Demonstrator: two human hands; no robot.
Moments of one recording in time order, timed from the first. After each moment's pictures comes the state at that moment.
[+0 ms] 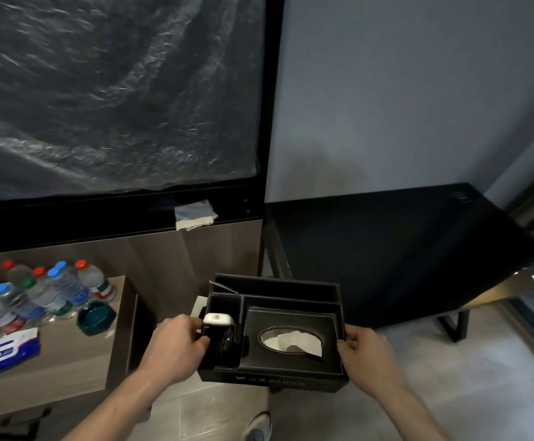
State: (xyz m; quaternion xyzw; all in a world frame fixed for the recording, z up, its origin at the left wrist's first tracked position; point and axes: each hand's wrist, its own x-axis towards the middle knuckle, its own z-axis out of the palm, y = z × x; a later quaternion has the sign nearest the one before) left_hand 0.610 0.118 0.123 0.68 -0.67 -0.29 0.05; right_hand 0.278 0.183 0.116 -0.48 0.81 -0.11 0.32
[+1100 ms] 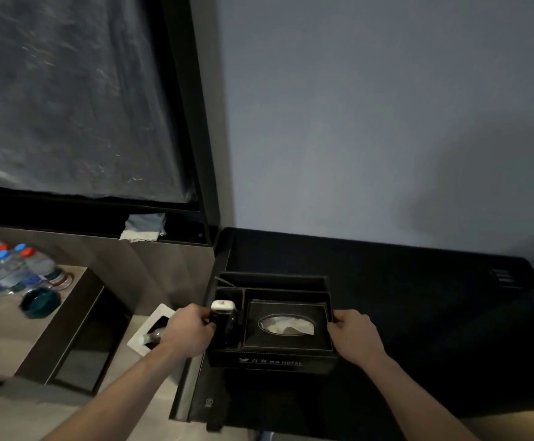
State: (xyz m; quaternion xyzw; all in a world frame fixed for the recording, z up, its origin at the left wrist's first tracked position) left_hand 0.273 -0.057 0.083 0.78 -0.56 -0.29 0.06; right_hand -0.063 -0.106 0.097 -0.63 0.68 -0.03 0.37
